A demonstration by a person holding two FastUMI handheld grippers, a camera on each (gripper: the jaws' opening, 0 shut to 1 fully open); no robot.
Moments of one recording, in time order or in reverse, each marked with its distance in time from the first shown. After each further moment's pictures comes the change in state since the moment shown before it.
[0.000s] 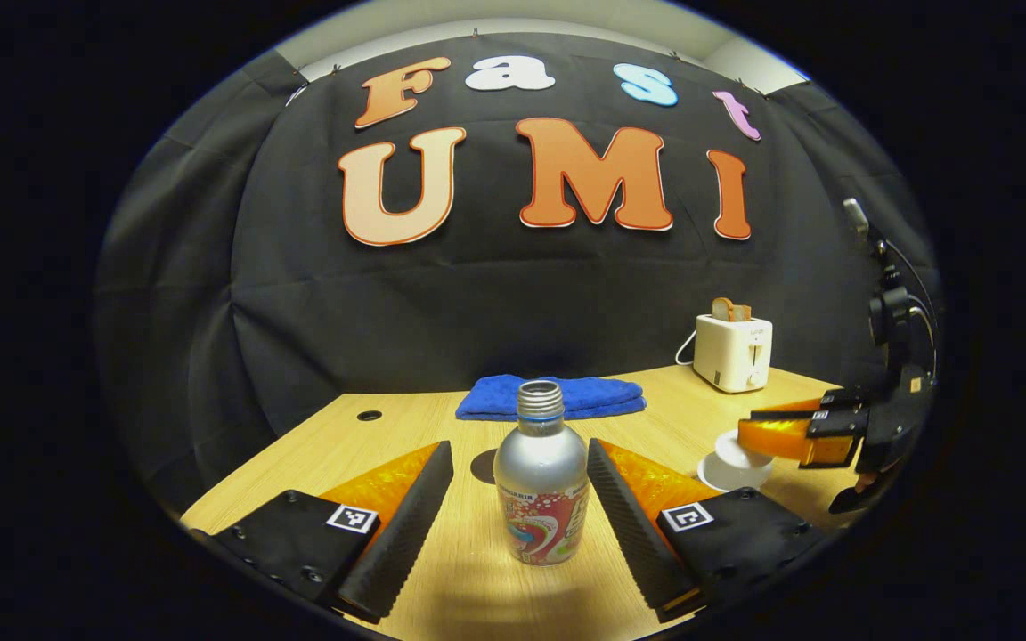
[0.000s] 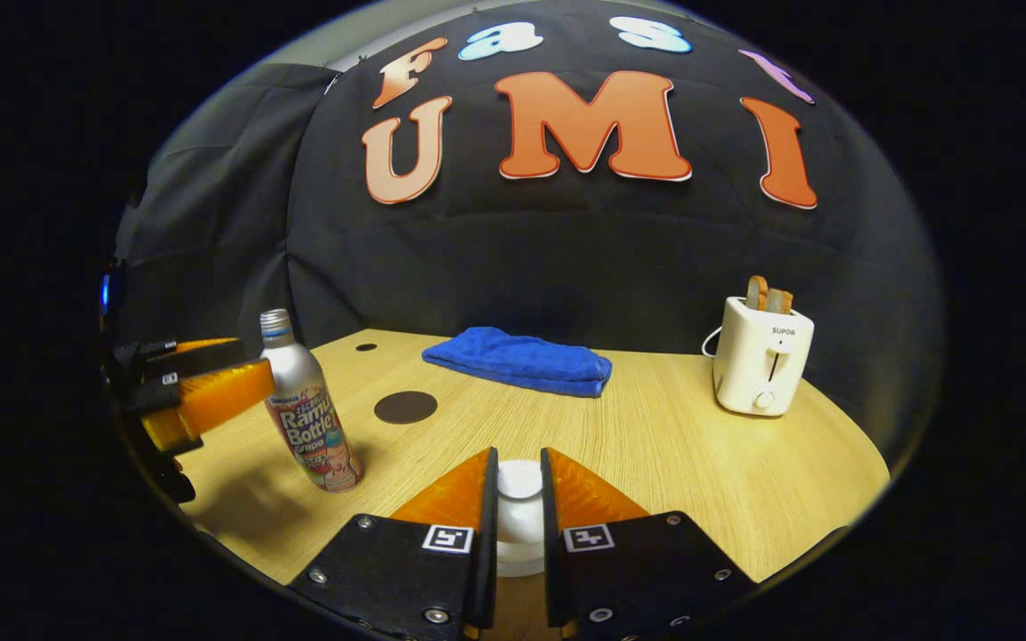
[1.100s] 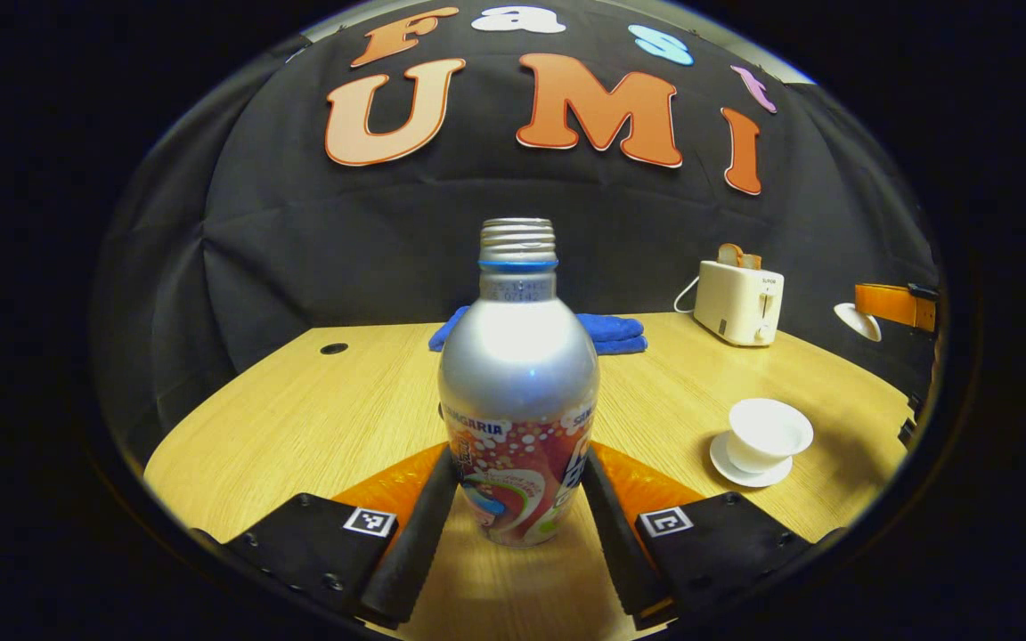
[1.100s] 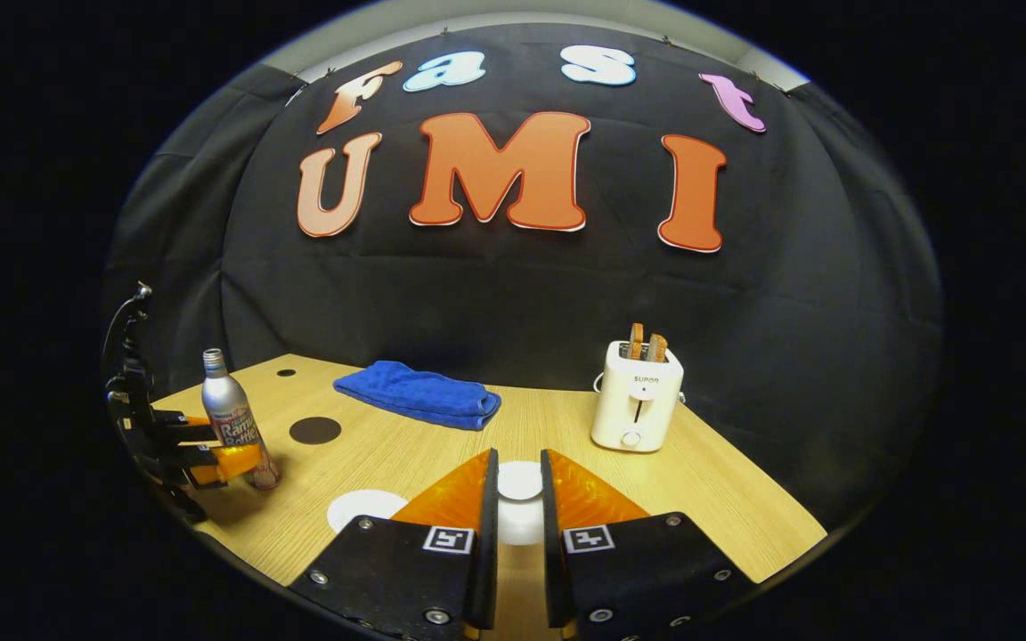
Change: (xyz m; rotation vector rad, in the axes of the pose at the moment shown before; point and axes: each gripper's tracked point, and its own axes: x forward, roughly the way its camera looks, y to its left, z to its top) left arm 0.042 -0.010 -0.072 -0.037 0.177 -0.030; right arm -0.058 -0.108 0.039 -0.036 -0.069 -0.246
